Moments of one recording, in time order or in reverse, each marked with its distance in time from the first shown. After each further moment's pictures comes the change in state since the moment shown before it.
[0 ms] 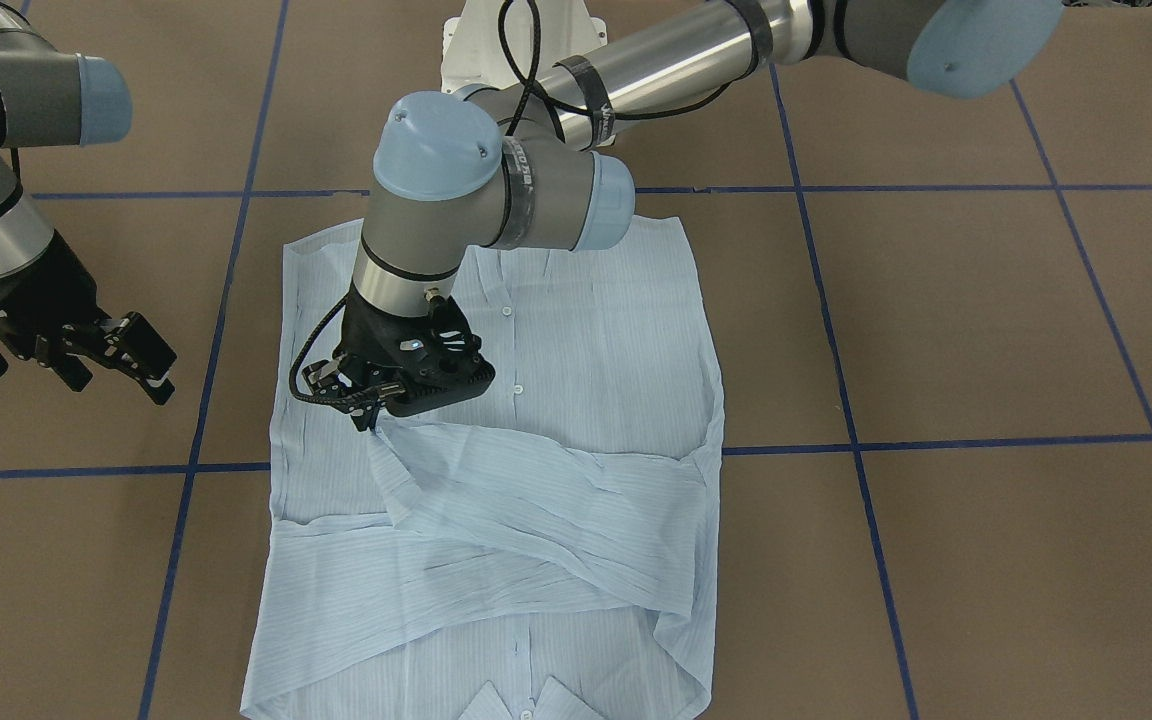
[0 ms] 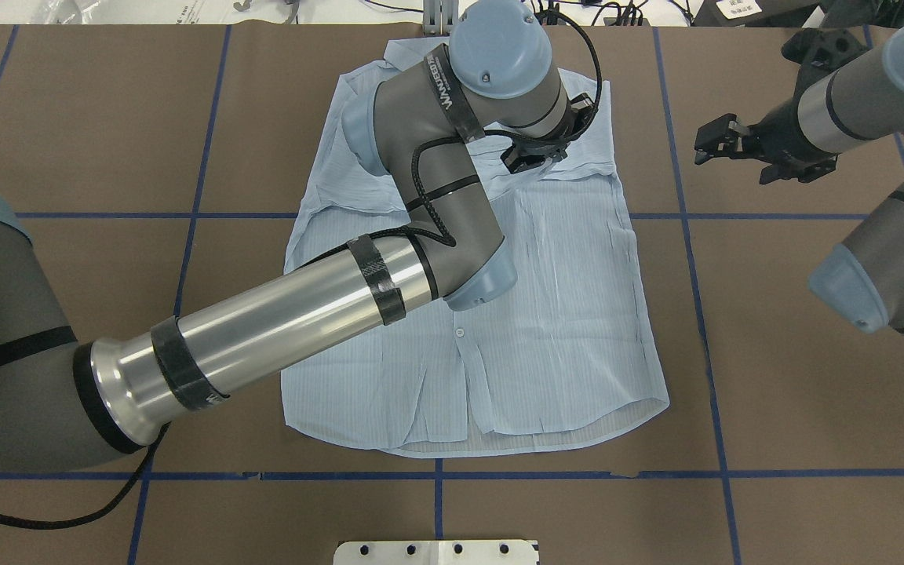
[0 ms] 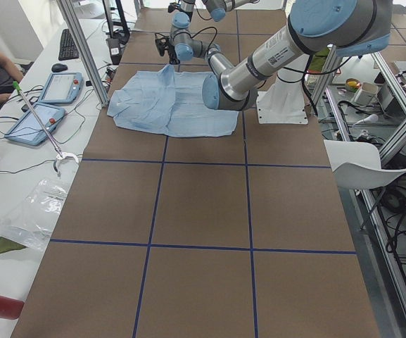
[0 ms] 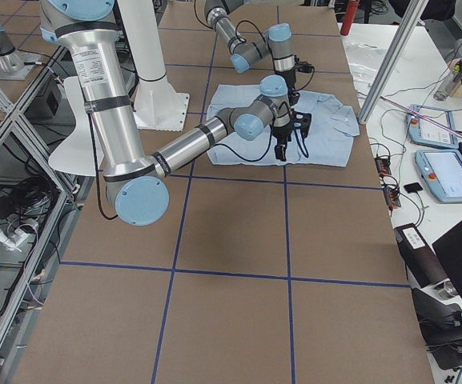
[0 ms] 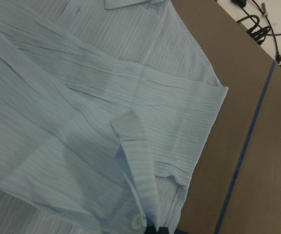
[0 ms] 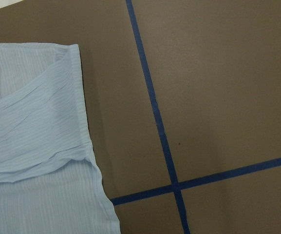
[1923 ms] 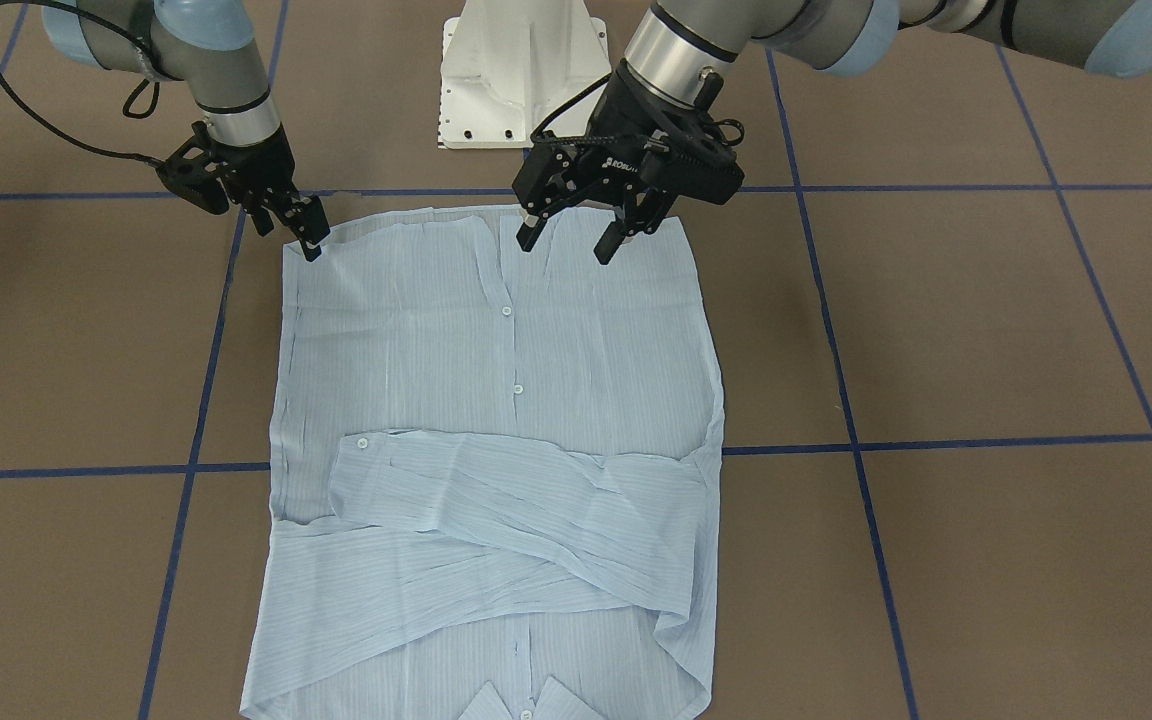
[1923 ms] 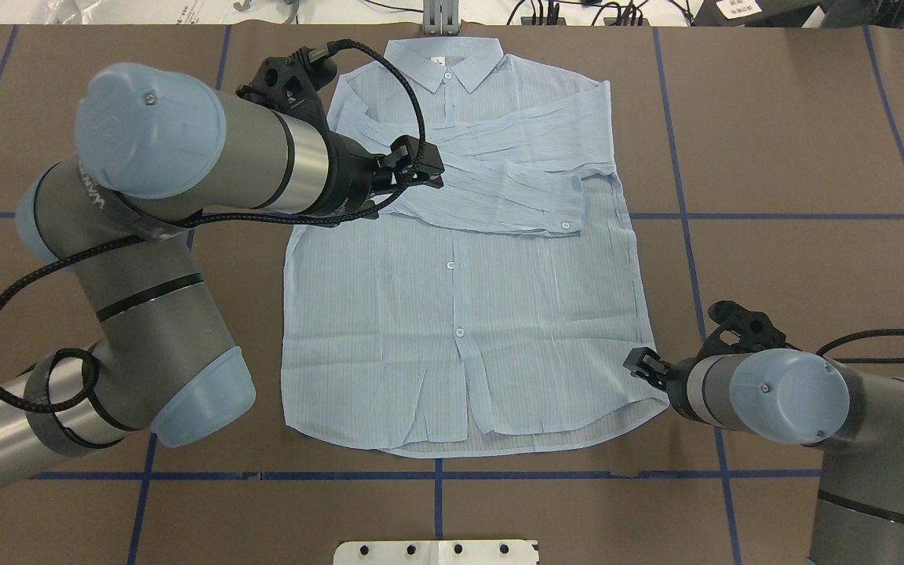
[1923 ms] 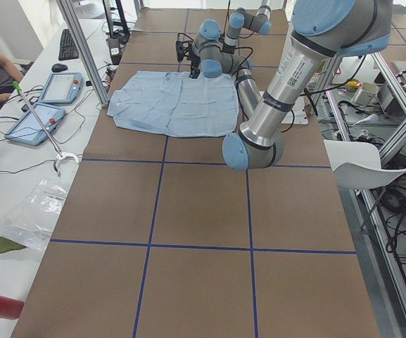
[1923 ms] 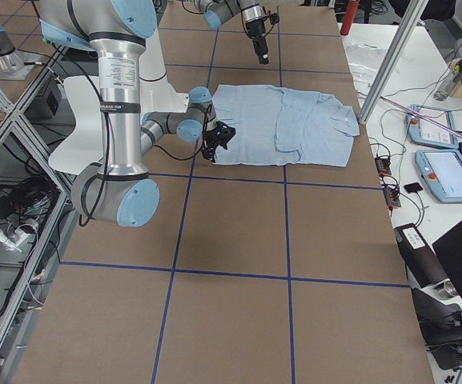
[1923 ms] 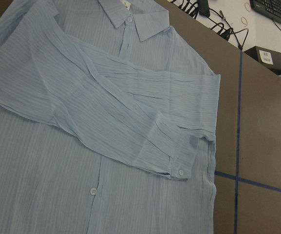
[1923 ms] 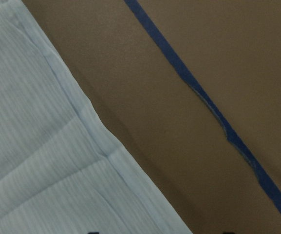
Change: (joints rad) left arm -0.024 0.583 -0.912 0.201 -0.003 0.222; right arm -0.631 -0.245 0.220 0.001 -0.414 0.761
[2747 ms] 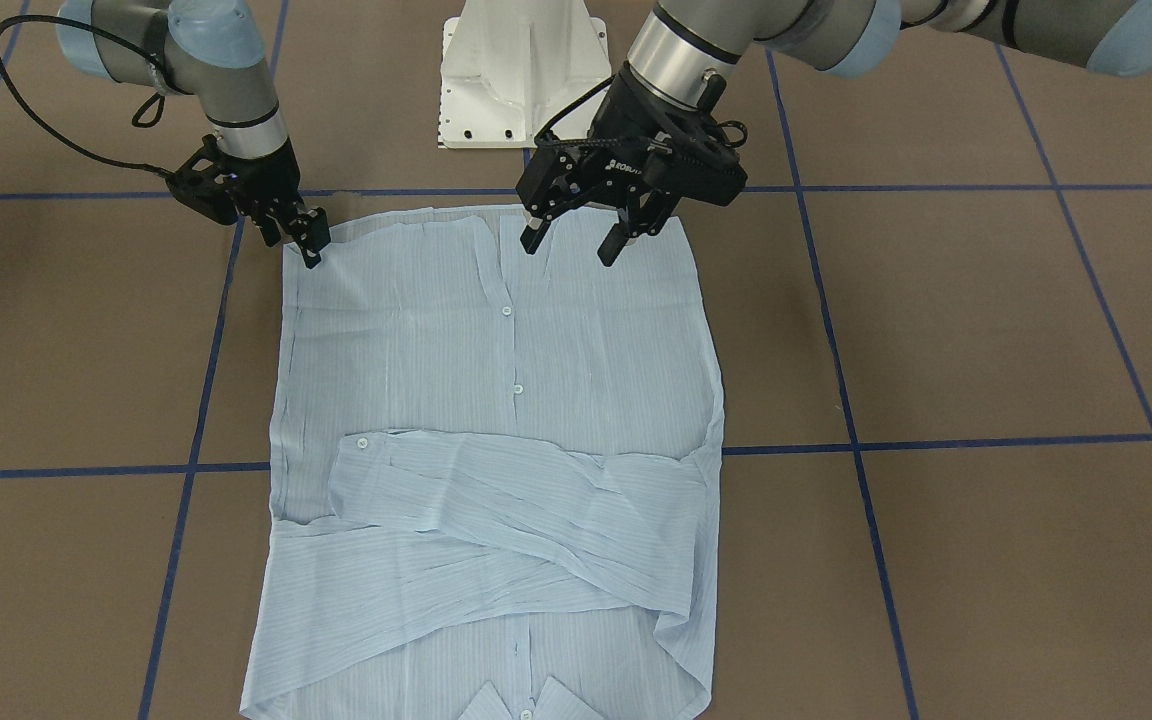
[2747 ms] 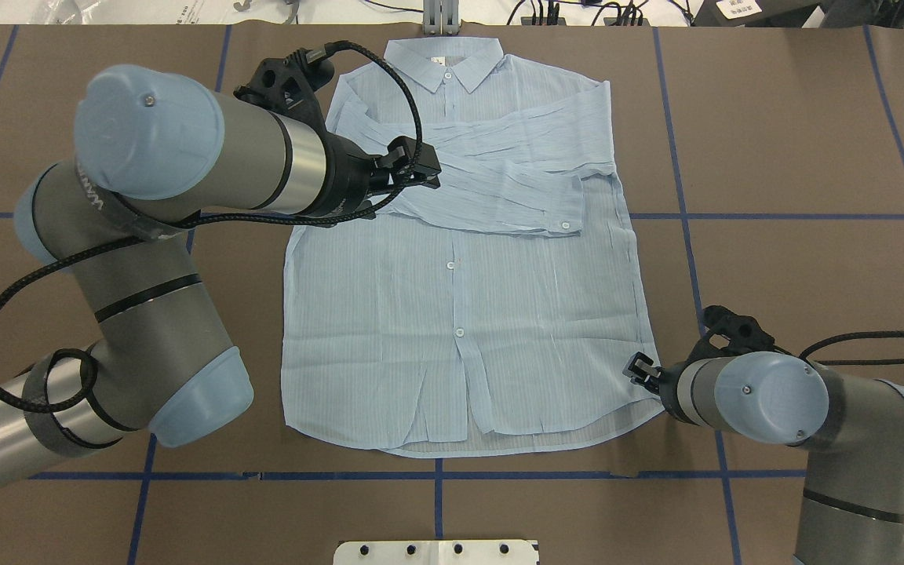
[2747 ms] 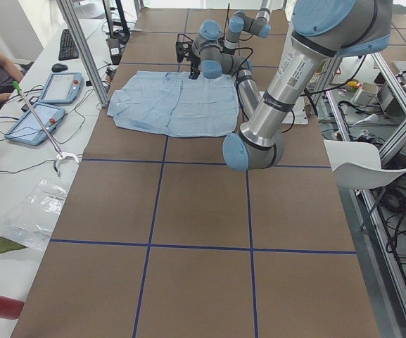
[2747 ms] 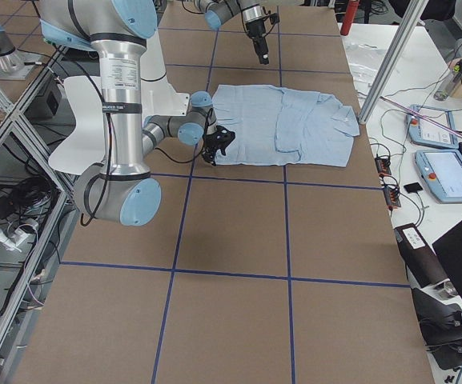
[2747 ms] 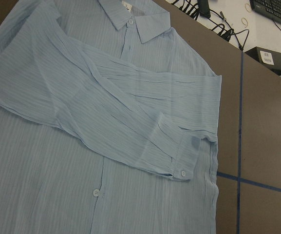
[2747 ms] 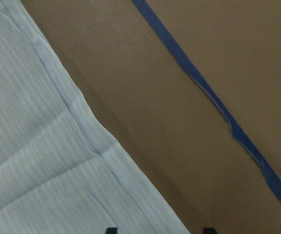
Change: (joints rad) left arm -0.001 0.006 0.000 0.002 0.004 0.001; right arm -0.007 0.023 -0.040 0.001 0.001 -0.003
